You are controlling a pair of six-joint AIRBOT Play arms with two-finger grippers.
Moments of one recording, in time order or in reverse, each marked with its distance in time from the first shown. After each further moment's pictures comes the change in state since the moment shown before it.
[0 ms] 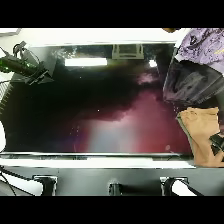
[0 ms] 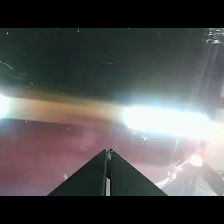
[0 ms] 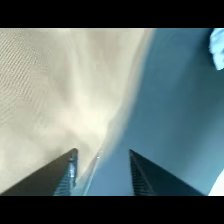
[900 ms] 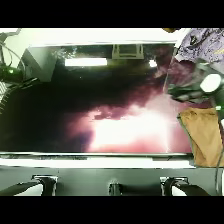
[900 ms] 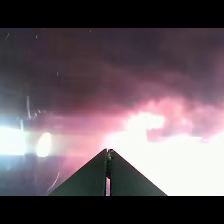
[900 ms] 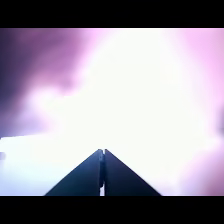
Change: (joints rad) left arm -0.065 0.479 -0.388 0.178 0.104 0.074; right arm 0.646 0.000 0.345 0.556 -0.407 -0.486
